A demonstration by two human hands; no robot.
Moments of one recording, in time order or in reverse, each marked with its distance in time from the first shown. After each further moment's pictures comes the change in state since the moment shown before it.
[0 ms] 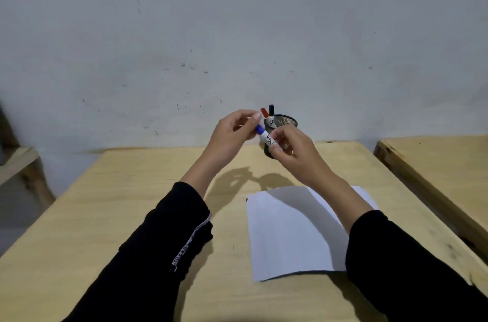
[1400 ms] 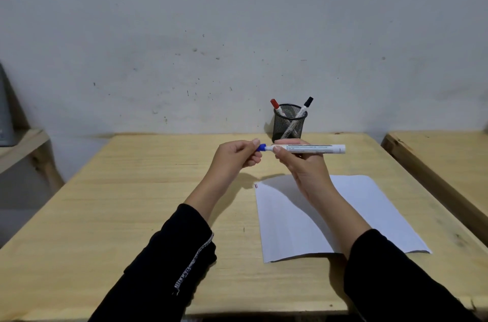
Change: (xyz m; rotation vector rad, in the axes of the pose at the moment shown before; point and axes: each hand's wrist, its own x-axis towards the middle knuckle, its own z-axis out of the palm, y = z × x) left_hand -0.049 -0.044 -0.010 -0.120 0.064 -0.246; right_hand -0.041 -0.015 0.031 0.808 0.163 0.377
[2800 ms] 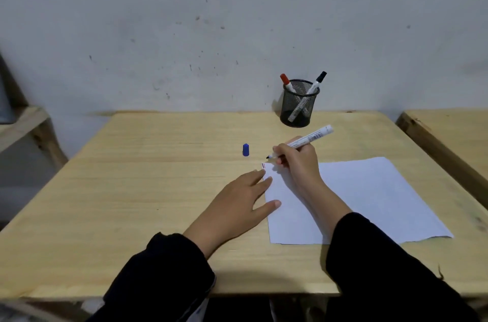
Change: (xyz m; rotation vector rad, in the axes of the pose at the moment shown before) left_hand -0.072 -0.059 -0.013 1.076 -0.333 0.176; right_hand 0.000 0.043 0.020 -0.117 0.210 0.261
